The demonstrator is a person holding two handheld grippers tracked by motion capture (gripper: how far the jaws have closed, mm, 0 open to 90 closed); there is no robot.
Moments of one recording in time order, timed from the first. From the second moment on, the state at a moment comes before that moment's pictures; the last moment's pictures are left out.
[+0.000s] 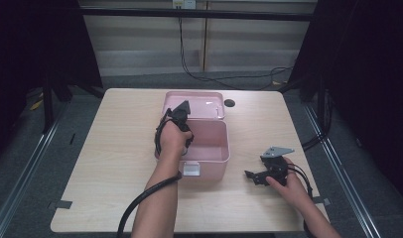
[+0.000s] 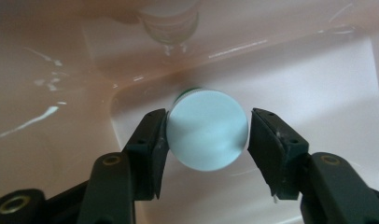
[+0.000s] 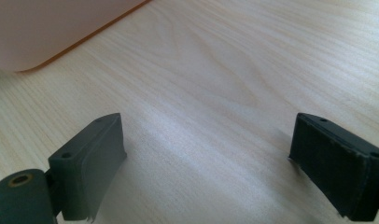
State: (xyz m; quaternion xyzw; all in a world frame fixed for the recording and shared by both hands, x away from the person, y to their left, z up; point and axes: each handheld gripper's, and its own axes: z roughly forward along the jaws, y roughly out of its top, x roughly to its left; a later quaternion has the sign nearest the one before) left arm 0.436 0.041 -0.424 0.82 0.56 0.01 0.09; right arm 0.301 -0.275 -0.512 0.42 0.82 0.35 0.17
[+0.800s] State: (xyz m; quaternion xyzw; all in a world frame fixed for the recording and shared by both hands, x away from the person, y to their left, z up) left arm 0.430 0.047 -0.402 0.81 0.57 -0.03 0.08; right arm 0.301 -0.275 -0.512 0.42 0.82 0.35 0.17
